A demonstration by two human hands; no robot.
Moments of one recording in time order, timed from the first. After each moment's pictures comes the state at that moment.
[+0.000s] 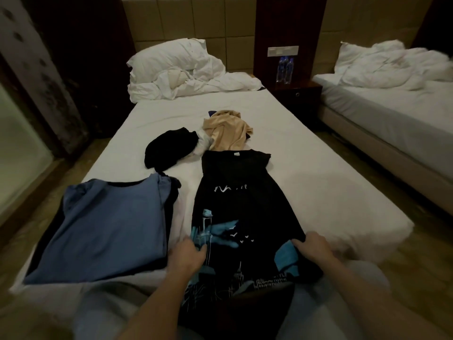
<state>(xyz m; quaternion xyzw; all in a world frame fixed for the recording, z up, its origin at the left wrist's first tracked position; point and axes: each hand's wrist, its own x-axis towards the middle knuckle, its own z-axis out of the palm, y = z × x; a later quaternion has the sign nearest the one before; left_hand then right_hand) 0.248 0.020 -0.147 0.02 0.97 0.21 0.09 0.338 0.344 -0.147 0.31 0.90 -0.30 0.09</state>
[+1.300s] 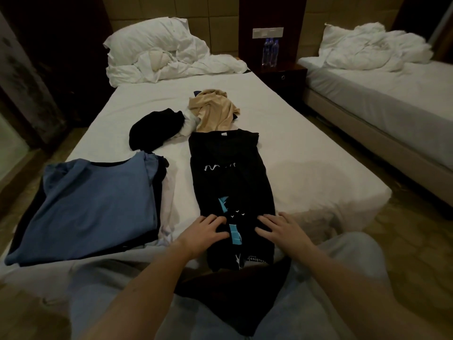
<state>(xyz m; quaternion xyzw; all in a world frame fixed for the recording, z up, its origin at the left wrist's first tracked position) 0.249 0.042 -0.172 0.55 0.82 -0.16 0.01 0.363 0.313 -0.196 -0.15 0.98 0.13 0.02</state>
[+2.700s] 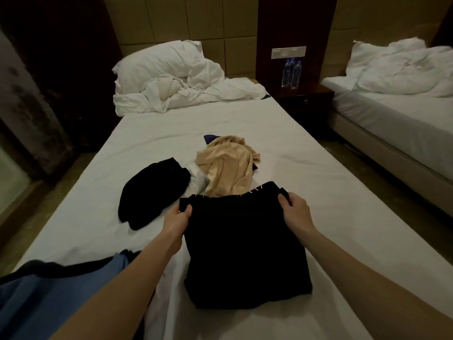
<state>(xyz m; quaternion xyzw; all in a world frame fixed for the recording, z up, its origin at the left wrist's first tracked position) -0.060 0.107 -0.075 -0.07 0.71 0.68 0.15 0.028 0.390 -0.073 0.26 0.78 -0.56 -0.11</state>
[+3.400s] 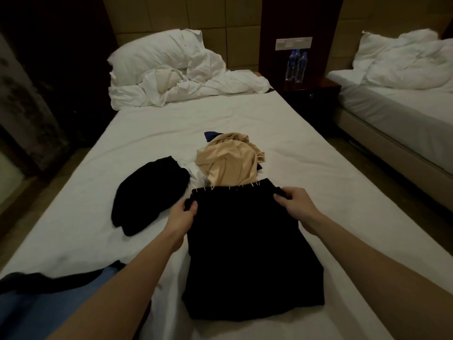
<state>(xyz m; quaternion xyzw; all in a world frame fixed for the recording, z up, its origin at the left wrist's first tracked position) -0.092 0.120 -0.080 -0.04 0.76 0.63 0.14 -0.020 0.411 -0.071 0.22 0.79 -0.57 -0.01</state>
